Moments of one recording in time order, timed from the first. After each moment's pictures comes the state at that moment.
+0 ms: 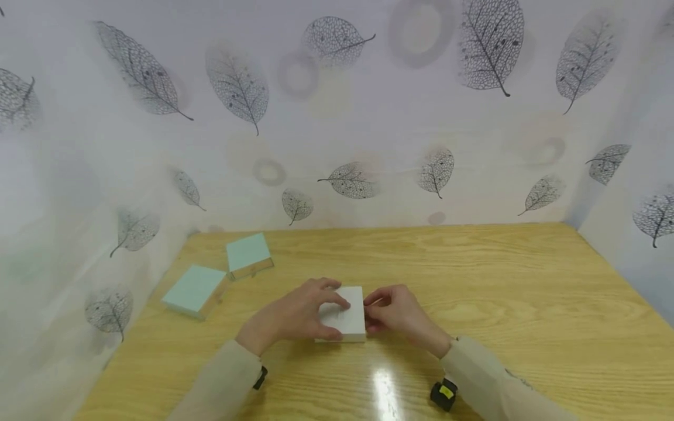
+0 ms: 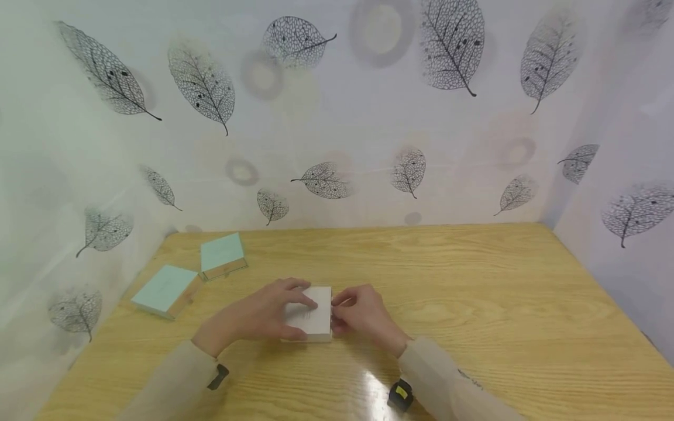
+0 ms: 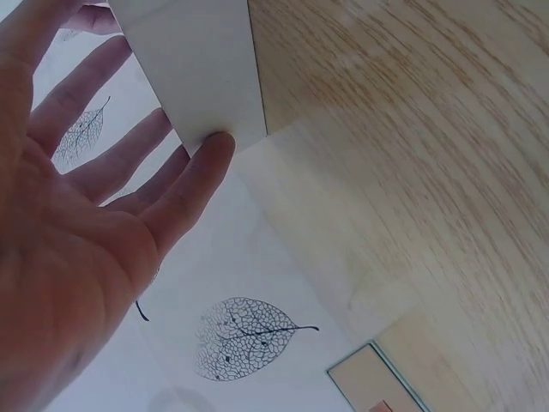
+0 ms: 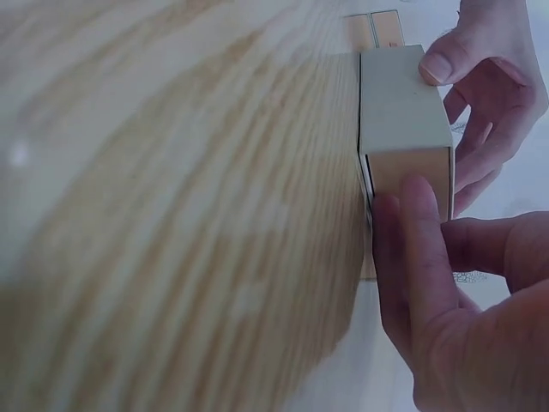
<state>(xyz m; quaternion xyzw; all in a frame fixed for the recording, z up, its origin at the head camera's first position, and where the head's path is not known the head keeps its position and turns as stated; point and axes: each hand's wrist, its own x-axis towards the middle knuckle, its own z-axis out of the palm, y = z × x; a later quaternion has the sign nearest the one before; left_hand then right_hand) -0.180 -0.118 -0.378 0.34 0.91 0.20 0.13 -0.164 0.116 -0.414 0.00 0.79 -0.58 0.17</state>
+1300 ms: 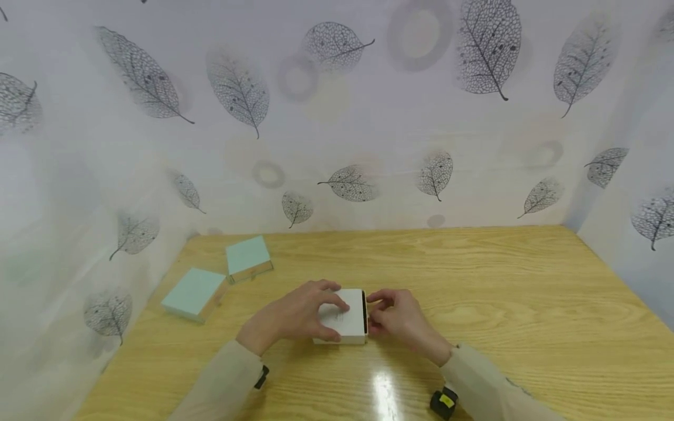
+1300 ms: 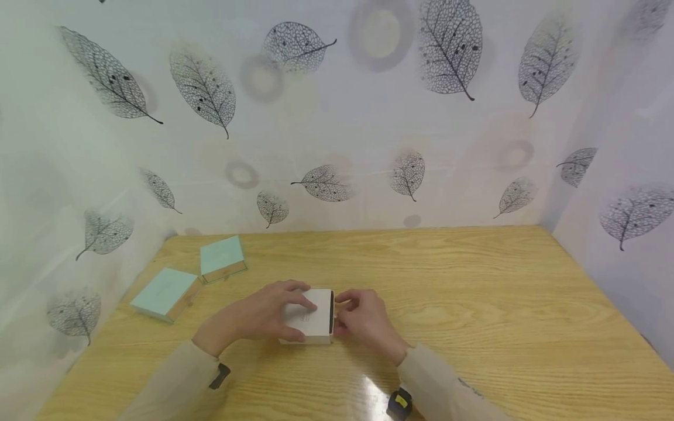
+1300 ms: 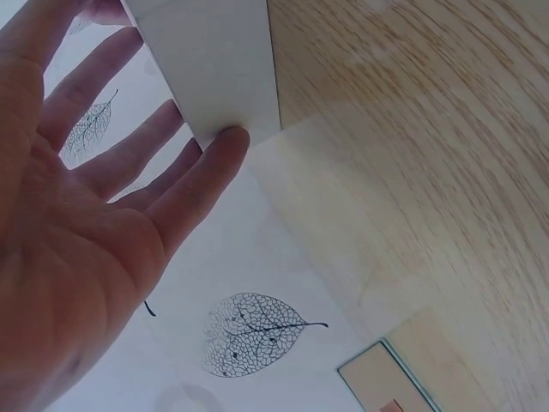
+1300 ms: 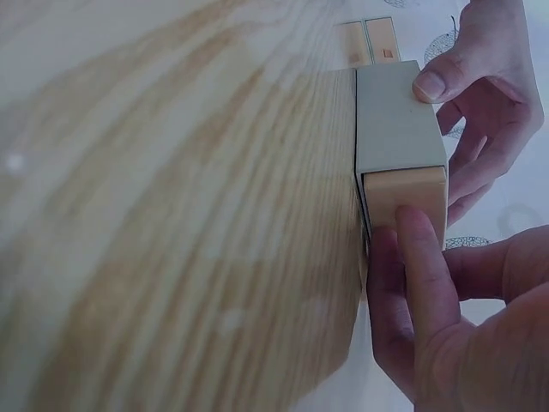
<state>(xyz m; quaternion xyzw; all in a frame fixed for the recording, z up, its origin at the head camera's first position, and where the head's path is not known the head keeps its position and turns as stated) -0.185 -0.117 -0.379 0.34 0.91 0.19 0.14 -0.158 0.109 -0.414 0.05 0.79 -0.60 0.13</state>
